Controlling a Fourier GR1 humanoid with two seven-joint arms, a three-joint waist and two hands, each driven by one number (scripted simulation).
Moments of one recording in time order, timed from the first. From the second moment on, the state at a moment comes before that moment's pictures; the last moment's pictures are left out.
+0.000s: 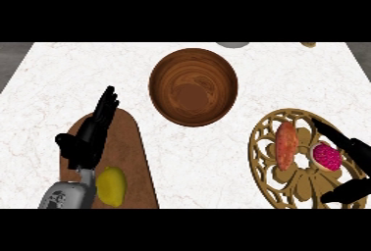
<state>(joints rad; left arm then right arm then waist) -0.14 0.10 -0.09 -1.53 -0.01 0.10 0.06 -0.05 -0.46 -0.18 -1.31 0.31 0.56 -0.26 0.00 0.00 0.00</state>
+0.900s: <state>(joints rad) -0.15 0.08 -0.07 -1.53 -0.03 0.08 0.08 -0.02 -0.45 0.06 -1.43 0.48 0.58 -0.55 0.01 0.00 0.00</state>
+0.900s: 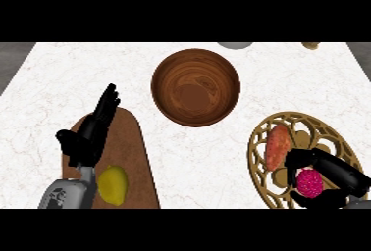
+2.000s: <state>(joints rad) -0.13 0.08 -0.07 -1.56 -0.04 0.09 0.09 -0.25 -0.63 0.19 -2.07 -0.28 0.69 -0.35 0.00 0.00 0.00</state>
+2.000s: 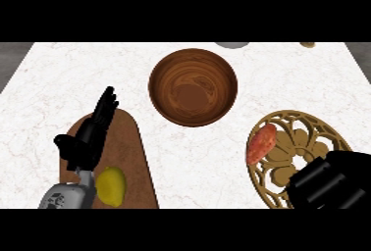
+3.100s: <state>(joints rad) -0.16 0.07 -0.06 -1.53 -0.04 0.07 0.07 -0.90 -0.43 0.28 -1.72 -0.12 0.47 0.04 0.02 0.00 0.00</state>
